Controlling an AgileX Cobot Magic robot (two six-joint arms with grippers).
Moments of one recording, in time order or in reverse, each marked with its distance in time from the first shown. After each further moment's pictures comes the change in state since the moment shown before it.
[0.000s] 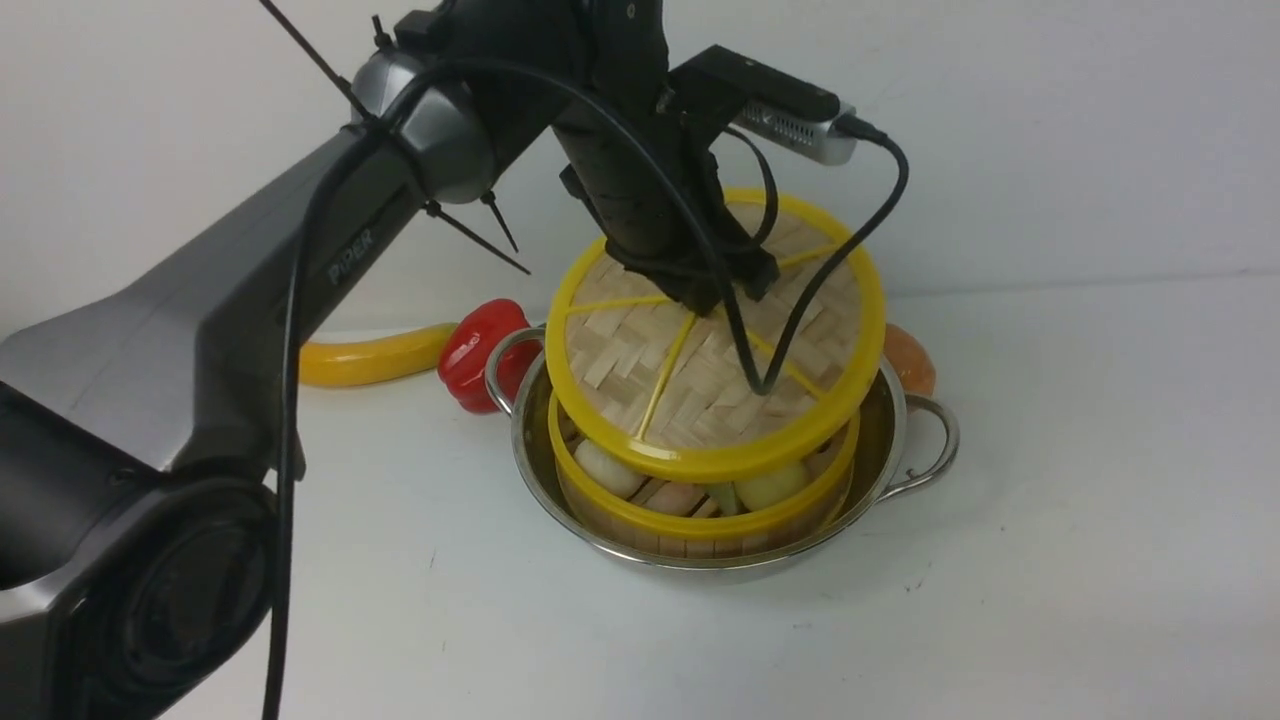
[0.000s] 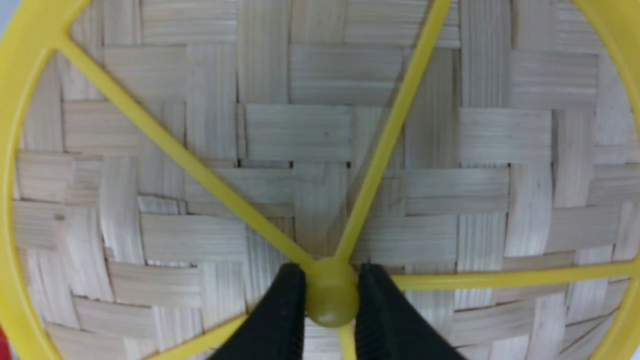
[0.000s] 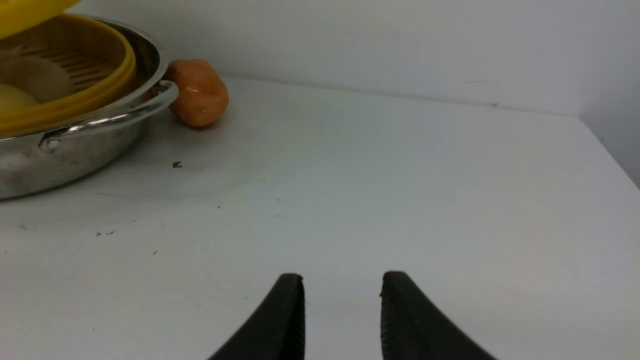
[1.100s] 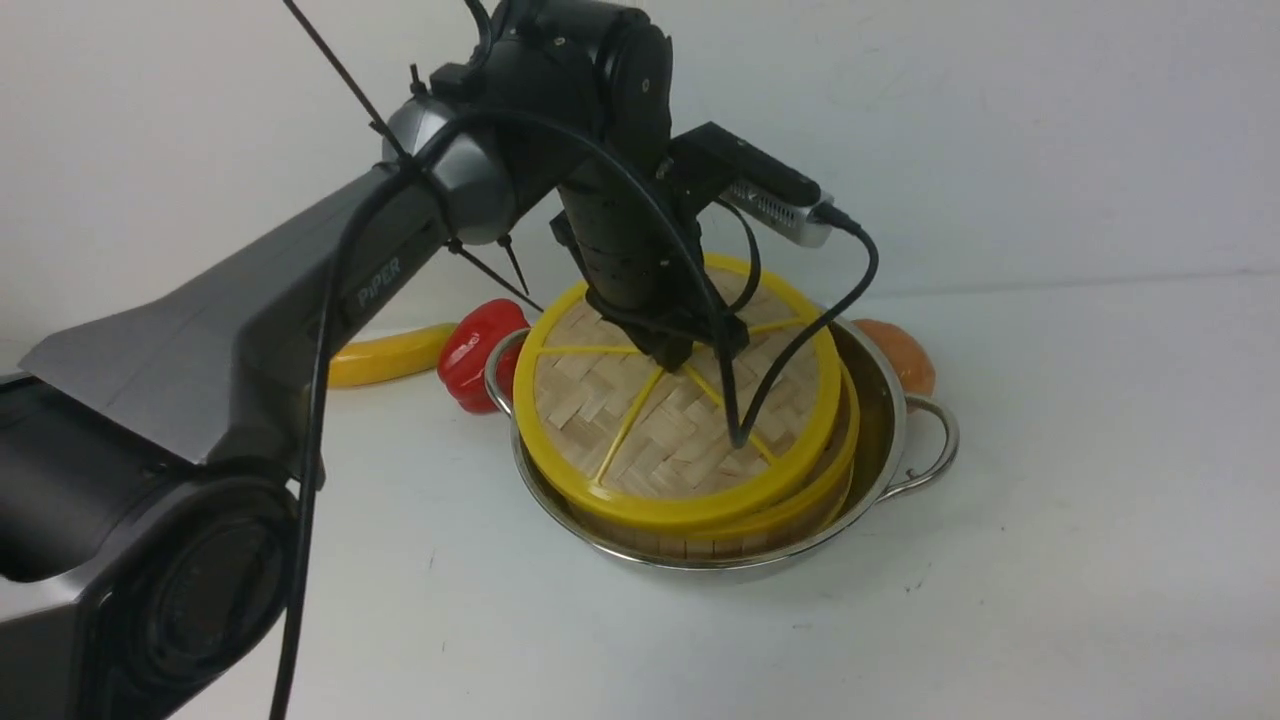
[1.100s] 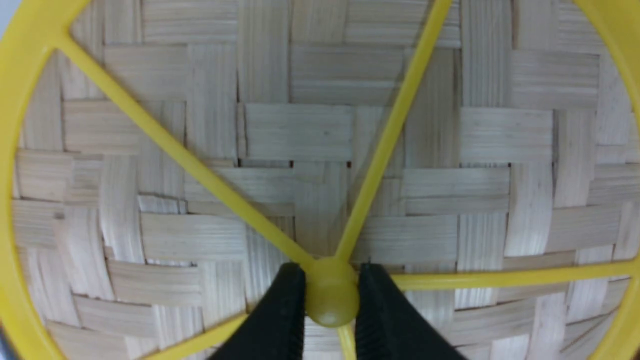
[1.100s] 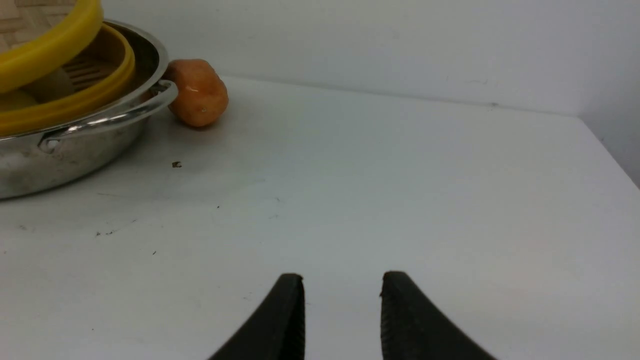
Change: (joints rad) right arm 0.000 0.000 0.000 0.000 0.000 0.000; left arm 0.000 0.029 0.084 0.063 -0.001 0.042
